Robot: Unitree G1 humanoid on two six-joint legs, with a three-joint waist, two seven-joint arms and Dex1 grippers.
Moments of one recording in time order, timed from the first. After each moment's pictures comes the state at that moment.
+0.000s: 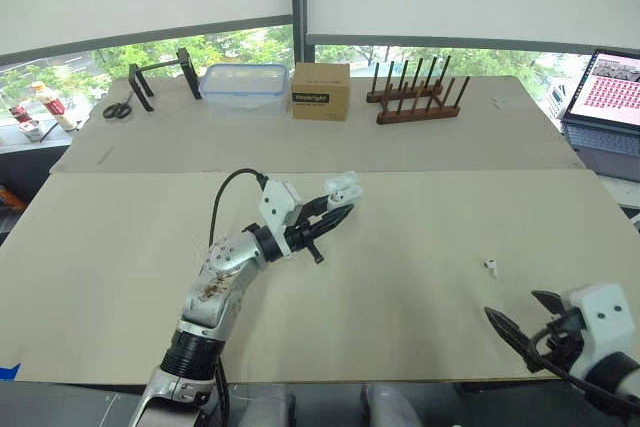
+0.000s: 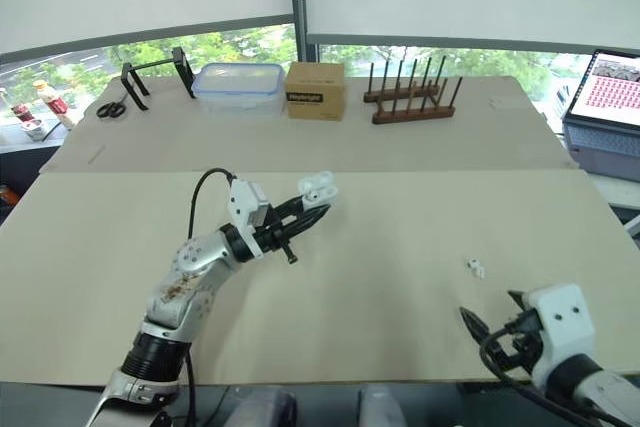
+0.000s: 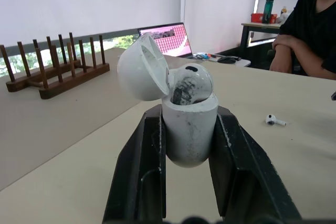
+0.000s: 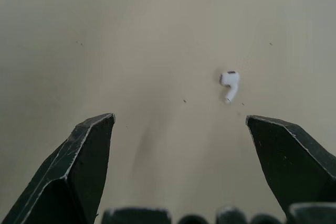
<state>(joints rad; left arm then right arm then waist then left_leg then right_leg) -0.37 0.24 -0.13 -0.10 -0.34 0.15 -0.74 0.61 -0.57 -0.58 -0.74 0.48 0.59 0.50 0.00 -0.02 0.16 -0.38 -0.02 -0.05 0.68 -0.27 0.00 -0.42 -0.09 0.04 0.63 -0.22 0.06</state>
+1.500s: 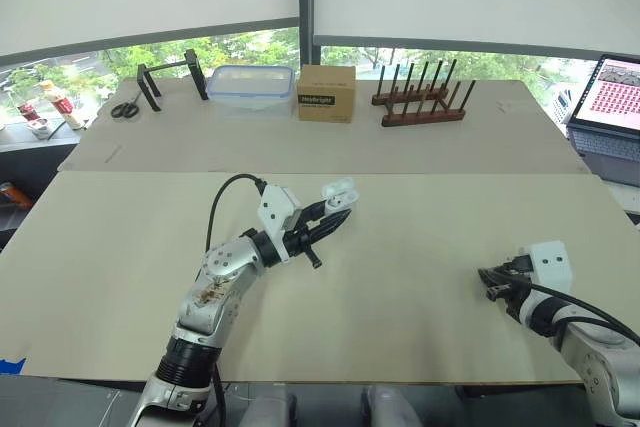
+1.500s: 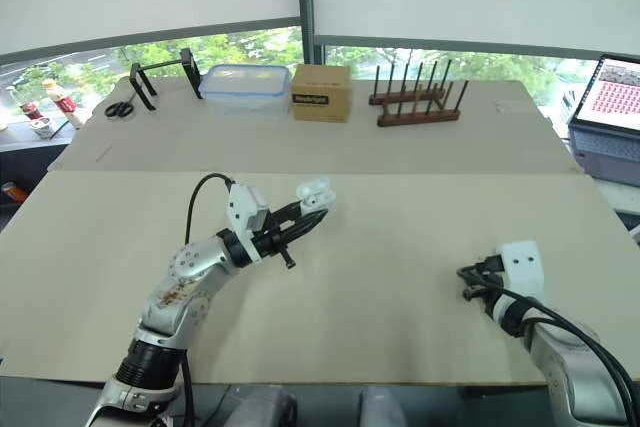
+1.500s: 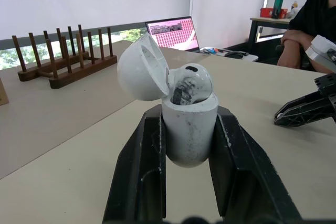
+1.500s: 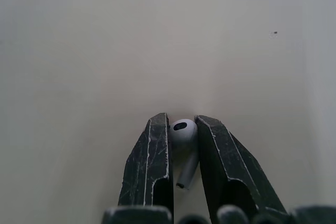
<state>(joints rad) -0.33 0.25 -0.14 -0.15 -0.34 0.20 -0.71 0.11 -0.60 -0.32 -0.40 0.40 0.81 0.43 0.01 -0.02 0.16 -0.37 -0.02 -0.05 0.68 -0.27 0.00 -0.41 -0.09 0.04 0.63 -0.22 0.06</state>
